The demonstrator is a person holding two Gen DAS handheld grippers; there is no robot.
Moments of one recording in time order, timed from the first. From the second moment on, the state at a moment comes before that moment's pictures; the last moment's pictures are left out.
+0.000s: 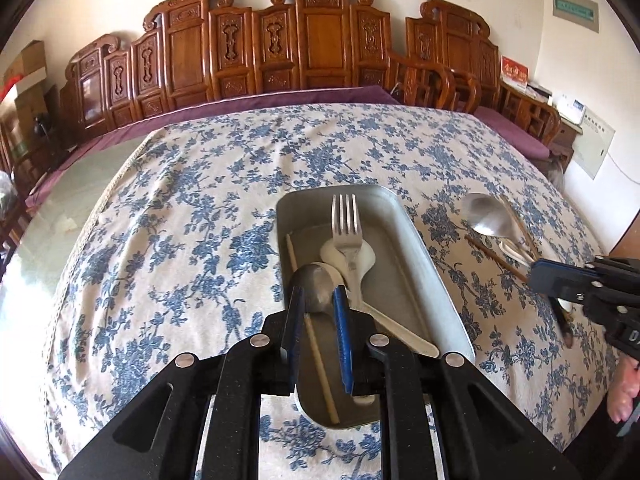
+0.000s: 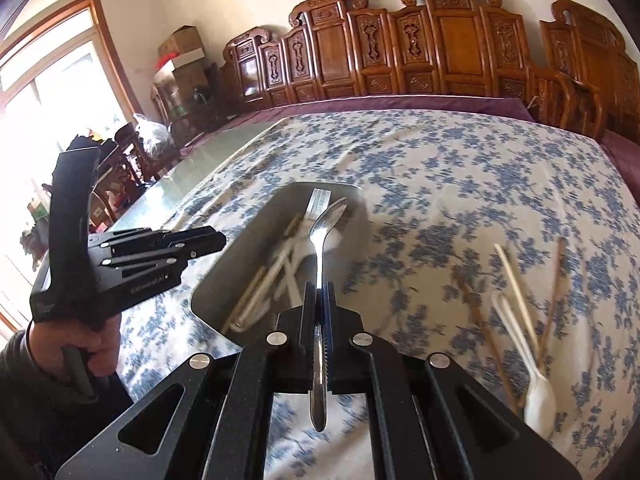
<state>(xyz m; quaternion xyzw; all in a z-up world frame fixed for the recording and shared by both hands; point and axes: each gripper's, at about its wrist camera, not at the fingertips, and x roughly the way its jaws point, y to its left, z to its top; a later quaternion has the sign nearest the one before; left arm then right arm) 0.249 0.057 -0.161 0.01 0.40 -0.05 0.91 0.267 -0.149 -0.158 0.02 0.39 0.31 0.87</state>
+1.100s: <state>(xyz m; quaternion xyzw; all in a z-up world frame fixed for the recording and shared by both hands) 0.242 0.102 -0.154 -0.02 0.40 -0.04 0.92 0.325 -0.033 -0.214 -0.02 0.46 0.29 0.84</state>
